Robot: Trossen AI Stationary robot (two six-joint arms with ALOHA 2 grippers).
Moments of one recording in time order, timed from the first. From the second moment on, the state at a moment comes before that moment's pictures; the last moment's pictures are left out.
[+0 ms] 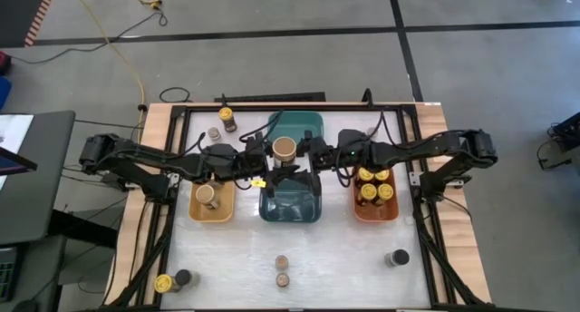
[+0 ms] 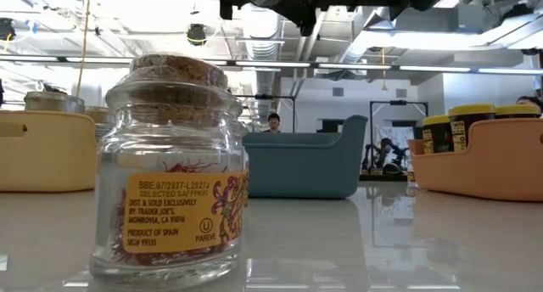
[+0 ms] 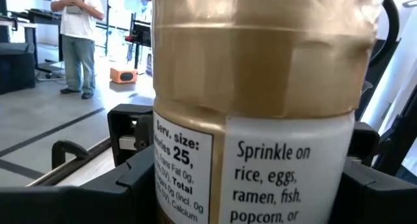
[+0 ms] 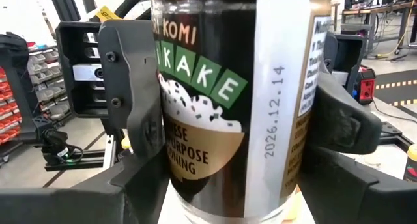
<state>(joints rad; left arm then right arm) -0.07 1.36 0.93 0.58 -0.31 -0.18 -0.05 1.50 0.97 0.54 -0.18 0.16</state>
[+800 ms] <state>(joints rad) -0.07 1.36 0.93 0.53 -0.32 -0.22 -0.05 1.51 0.97 0.50 -0.18 0.15</state>
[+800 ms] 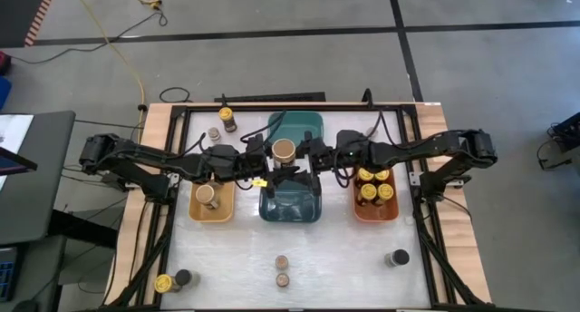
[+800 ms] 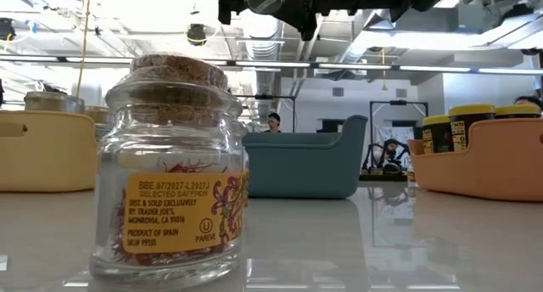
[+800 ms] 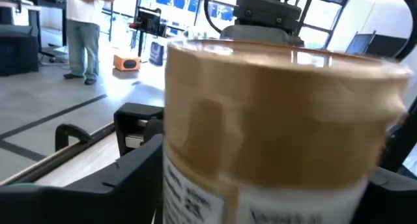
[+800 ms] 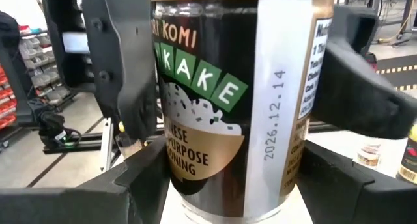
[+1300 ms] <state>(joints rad) -0.09 1.35 0.93 0.42 -0.25 -0.35 -0.06 1.51 0.97 0.42 -0.20 0.15</state>
